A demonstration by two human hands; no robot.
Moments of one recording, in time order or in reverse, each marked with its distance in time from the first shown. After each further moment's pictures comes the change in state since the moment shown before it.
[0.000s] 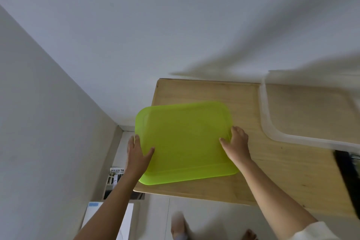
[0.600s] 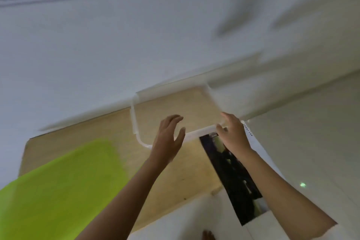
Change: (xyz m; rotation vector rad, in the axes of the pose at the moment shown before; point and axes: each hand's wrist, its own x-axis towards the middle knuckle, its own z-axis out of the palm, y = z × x) left_hand -0.139 0.361 0.206 -0.065 -0.237 1.059; right_hand -0.042 0.215 -0.274 0.162 0.421 0.055
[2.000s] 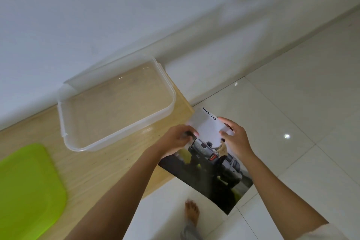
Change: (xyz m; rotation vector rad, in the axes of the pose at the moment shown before) left_hand 0.032 0.047 0.197 -0.360 -0.739 -0.155; right_hand -0.014 0.203 -0.050 0.452 -0.024 0.379
